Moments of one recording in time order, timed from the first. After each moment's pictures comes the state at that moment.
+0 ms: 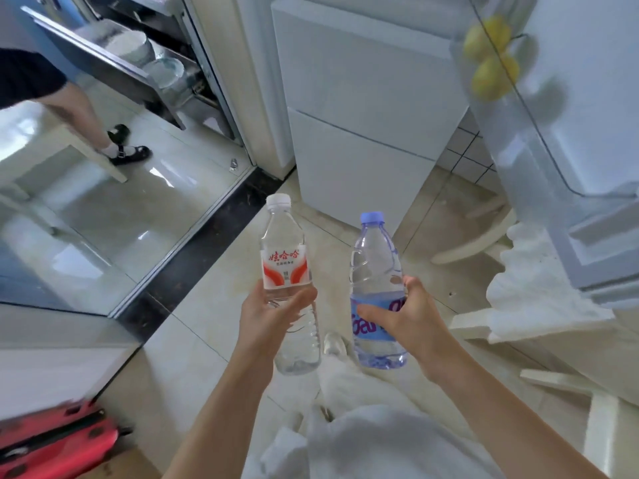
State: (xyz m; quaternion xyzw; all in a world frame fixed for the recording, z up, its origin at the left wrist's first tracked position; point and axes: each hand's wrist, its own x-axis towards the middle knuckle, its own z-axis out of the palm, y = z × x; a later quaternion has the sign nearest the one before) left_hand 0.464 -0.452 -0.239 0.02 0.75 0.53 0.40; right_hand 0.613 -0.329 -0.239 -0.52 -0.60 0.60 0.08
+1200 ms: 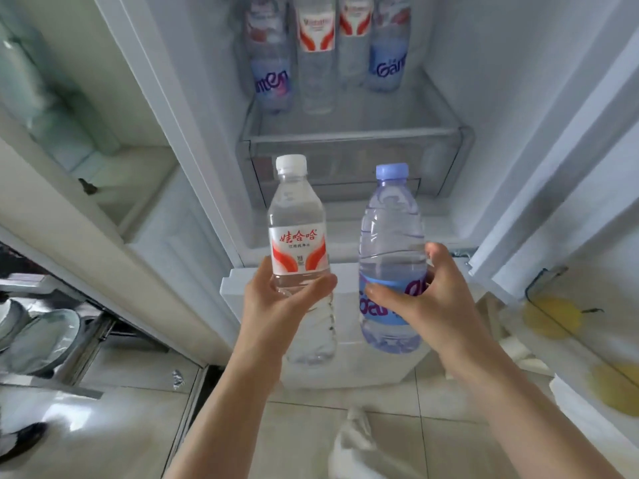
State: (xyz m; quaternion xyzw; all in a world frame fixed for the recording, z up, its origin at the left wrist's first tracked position) left_hand 0.117 -0.023 -0.116 0.37 0.61 0.53 0.46; right_hand 0.298 0.009 -0.110 -0.56 -0.54 0.47 0.42
